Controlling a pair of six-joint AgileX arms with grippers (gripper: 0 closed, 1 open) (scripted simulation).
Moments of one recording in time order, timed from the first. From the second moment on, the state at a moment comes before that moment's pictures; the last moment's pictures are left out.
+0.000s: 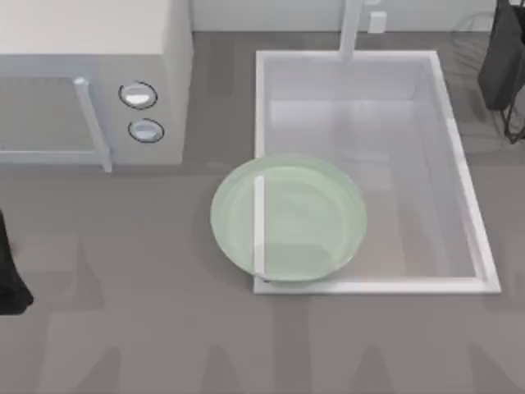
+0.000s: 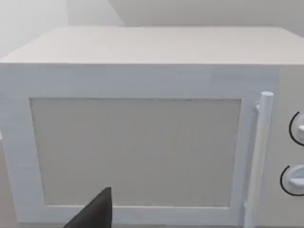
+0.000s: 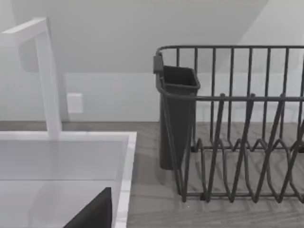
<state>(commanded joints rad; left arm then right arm) 0.00 0.00 0.00 0.00 0.00 0.00 0.00 0.00 0.00 0.00 0.00 0.00</state>
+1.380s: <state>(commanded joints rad) 0.24 1.53 1.05 -0.94 0.00 0.82 0.00 0.00 0.00 0.00 0.00 0.00</state>
